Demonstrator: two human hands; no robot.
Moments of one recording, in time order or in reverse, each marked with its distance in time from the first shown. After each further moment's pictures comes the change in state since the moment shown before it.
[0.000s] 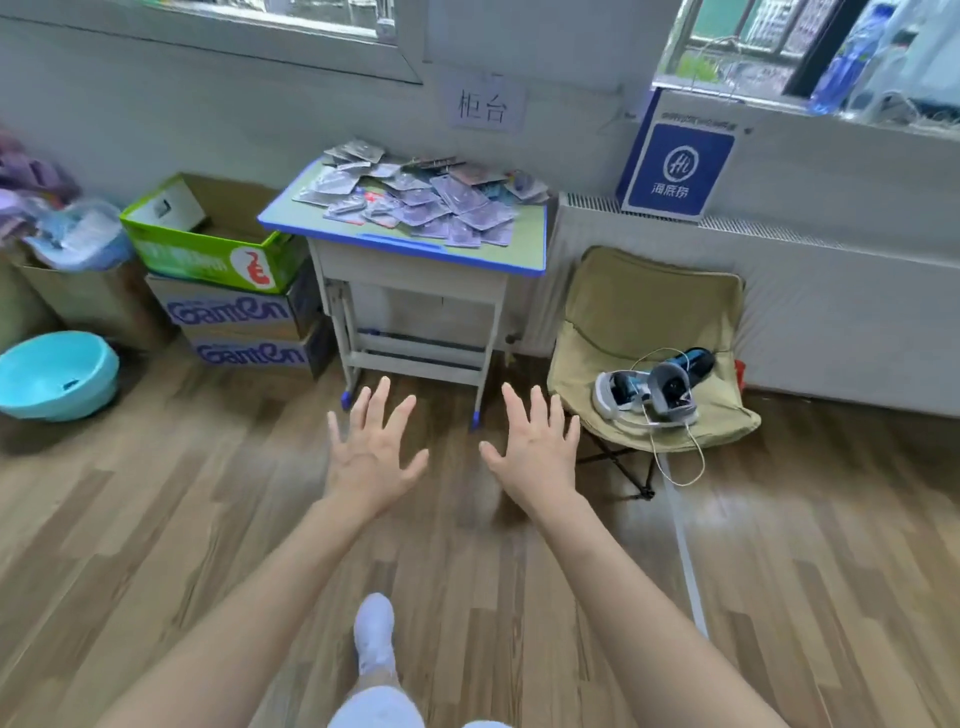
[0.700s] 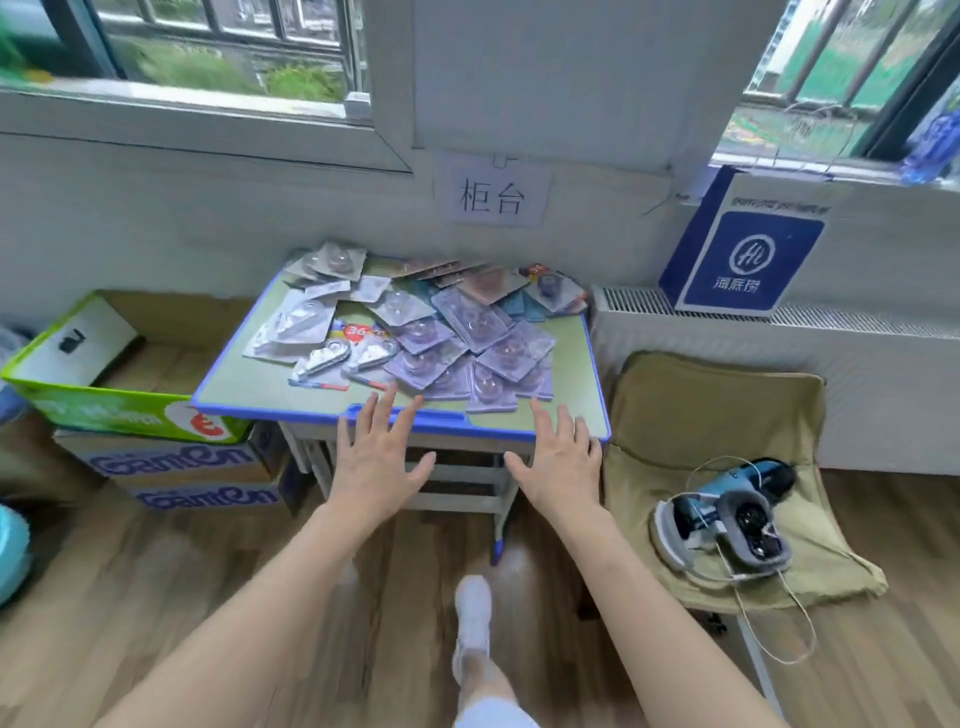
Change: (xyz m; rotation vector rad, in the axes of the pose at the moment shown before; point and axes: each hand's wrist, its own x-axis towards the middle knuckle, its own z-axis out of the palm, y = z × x) left_hand 0.431 -0.072 -0.033 -0.006 0.007 0.147; right_hand 0.413 -0.062 -0.027 0.027 0.044 0.166
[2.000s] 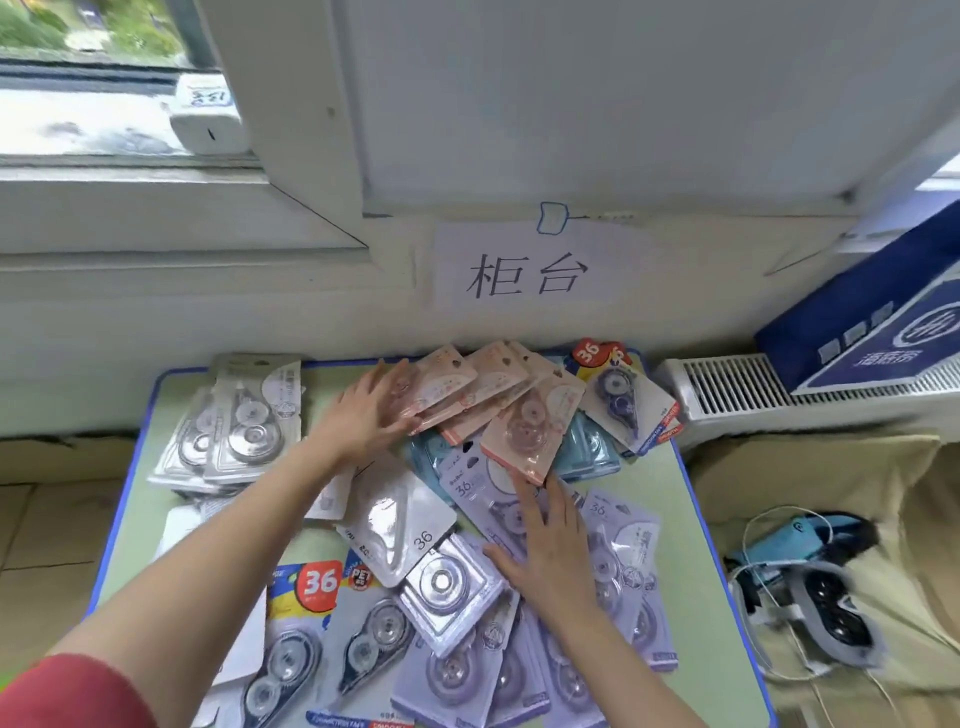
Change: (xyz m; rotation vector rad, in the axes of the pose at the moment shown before) left_hand 0.500 -0.118 0.058 -0.225 -0.452 0.188; right_hand 0.333 -0.068 0.090 0.069 -0.170 0.017
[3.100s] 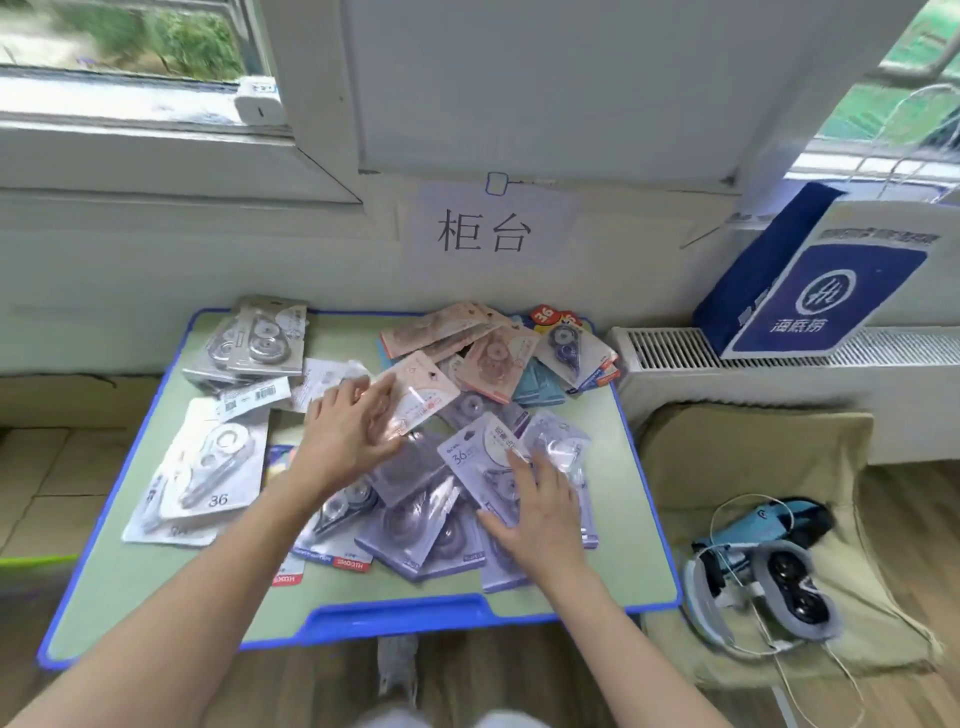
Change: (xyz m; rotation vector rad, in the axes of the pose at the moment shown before) left_hand -0.150 0.062 0.055 0.128 0.329 -0.036; right_hand -0.098 0.033 -0.018 0.057 0.119 -0.052
